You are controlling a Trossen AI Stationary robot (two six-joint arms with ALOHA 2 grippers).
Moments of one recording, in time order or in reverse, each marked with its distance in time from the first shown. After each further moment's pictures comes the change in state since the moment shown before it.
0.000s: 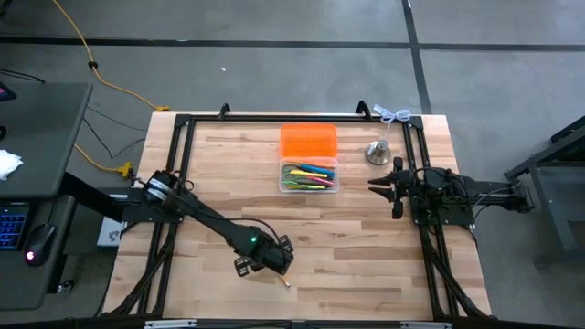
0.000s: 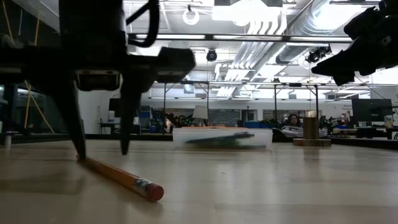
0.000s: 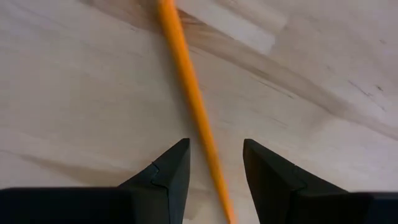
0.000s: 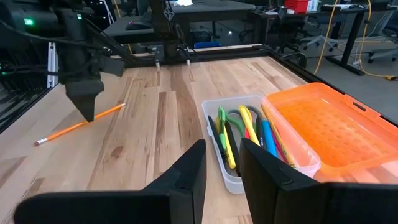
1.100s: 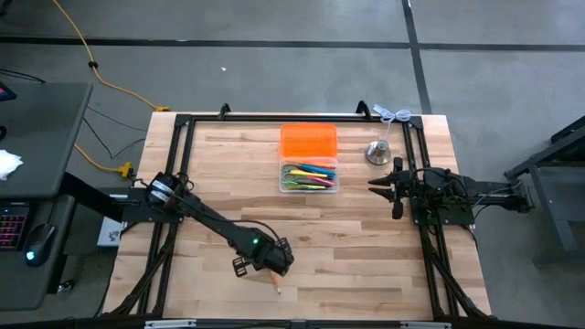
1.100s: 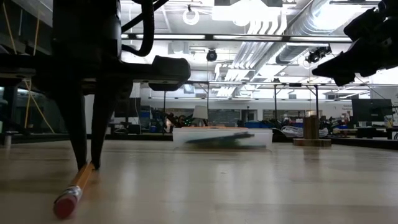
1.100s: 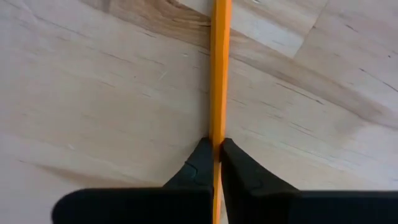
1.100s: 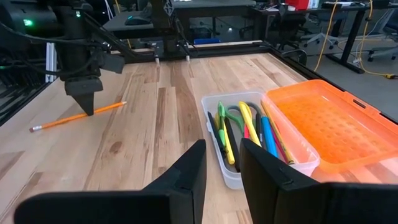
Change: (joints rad) left arm 0.008 0.058 0.002 -0.028 0.026 0.034; right arm 0.000 -0.001 0.001 -0.018 -0.001 -0.008
